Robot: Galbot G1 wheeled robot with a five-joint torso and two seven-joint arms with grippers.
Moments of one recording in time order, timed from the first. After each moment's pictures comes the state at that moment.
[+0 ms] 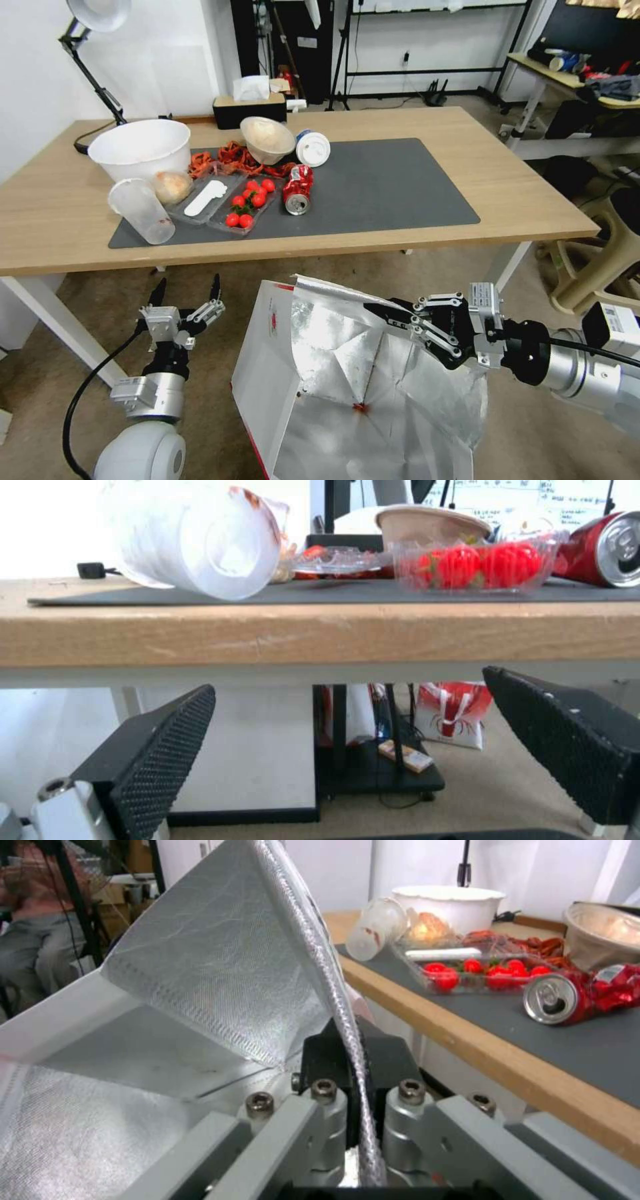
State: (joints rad) left arm 1.65 -1.46 -0.63 -2.14 -0.22 -0.12 -0.01; right arm -1.61 0.60 0.80 2.40 0.93 -0.19 -0.68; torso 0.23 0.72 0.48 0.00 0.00
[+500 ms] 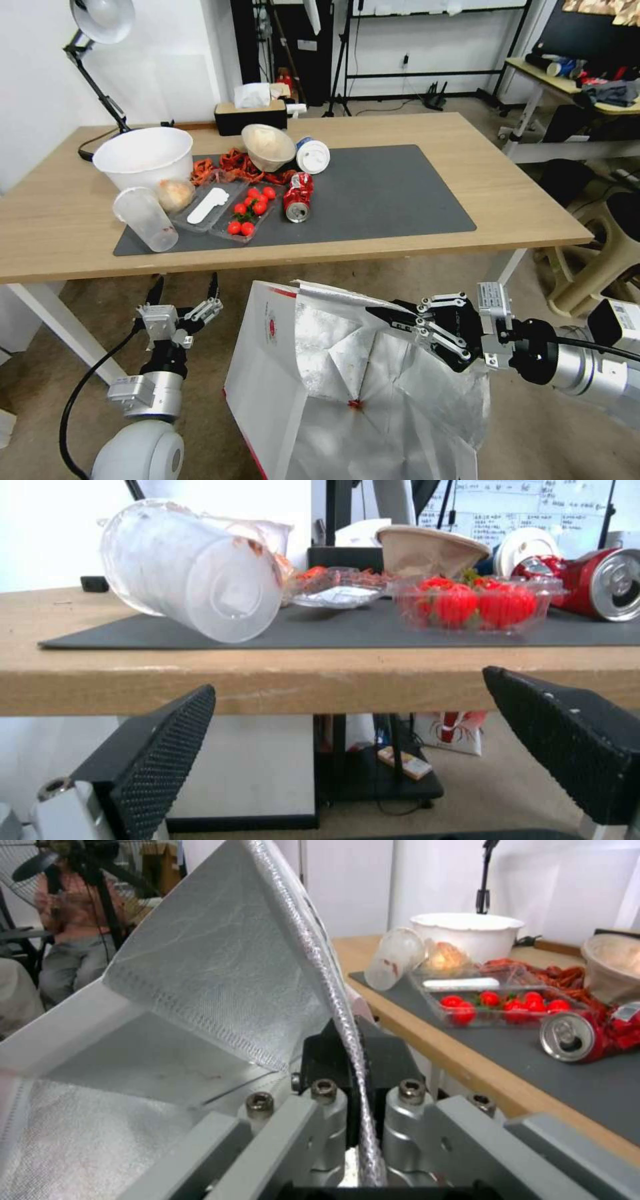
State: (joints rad) left arm 1.64 -1.46 -0.63 -2.14 -0.22 -0.11 -0.01; right arm -1.59 0.60 0.80 2.37 0.97 -0.16 -0.76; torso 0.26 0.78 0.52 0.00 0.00
